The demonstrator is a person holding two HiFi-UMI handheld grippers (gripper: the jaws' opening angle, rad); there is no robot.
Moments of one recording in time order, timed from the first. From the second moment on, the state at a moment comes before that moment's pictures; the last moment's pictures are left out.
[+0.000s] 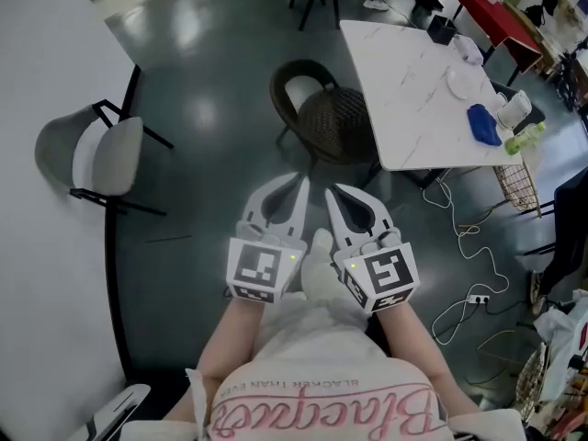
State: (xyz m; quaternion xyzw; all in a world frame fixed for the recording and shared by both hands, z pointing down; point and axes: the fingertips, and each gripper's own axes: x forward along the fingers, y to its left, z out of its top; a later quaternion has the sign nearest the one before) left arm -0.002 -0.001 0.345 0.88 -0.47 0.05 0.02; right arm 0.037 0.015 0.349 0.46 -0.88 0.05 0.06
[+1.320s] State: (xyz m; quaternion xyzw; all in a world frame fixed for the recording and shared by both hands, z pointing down) left arm -0.016 -0.288 0.435 0.85 -0.49 0.15 0.13; right arm 0.046 -0.289 0.391 0.43 -0.89 0.13 0.09
